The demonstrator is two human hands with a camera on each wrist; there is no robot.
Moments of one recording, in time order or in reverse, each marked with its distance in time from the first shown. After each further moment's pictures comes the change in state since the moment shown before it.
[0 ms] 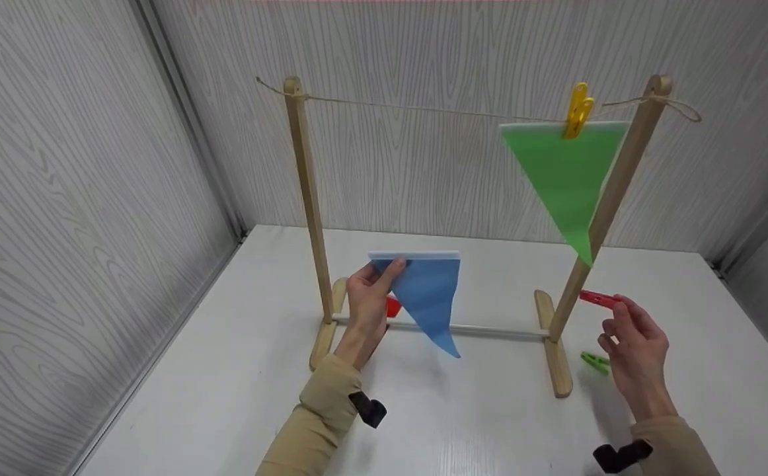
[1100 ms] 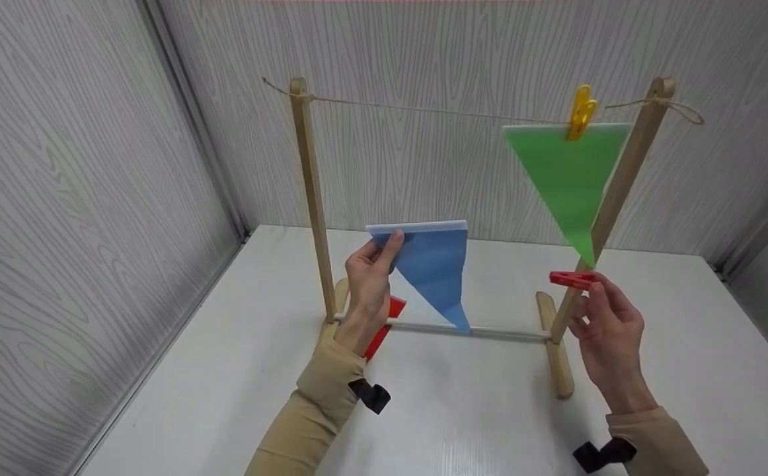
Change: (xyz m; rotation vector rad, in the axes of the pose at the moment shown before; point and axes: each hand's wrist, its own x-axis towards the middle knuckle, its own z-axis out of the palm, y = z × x) left_hand 0.005 0.040 0.026 -0.081 0.016 0.035; right_hand -0.031 -0.002 0.074 0.142 -0.409 -0.227
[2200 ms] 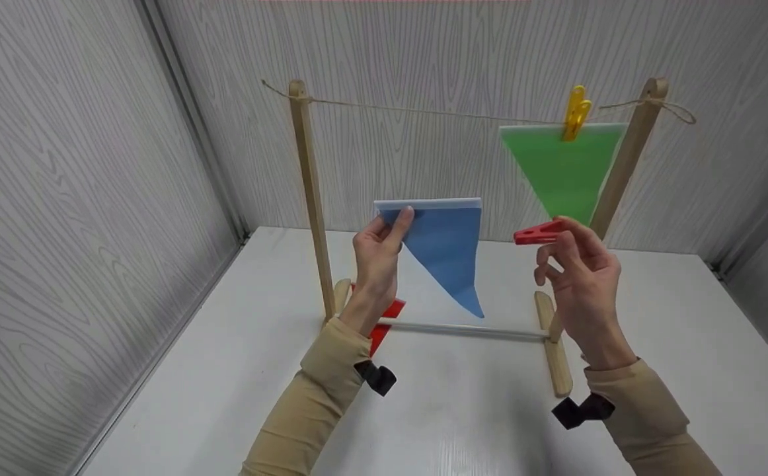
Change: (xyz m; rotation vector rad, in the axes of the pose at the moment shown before) left_hand 0.014 0.023 0.021 0.047 -0.090 0.090; right_hand 0.046 -0.006 0.077 -0.085 -0.142 -0.112
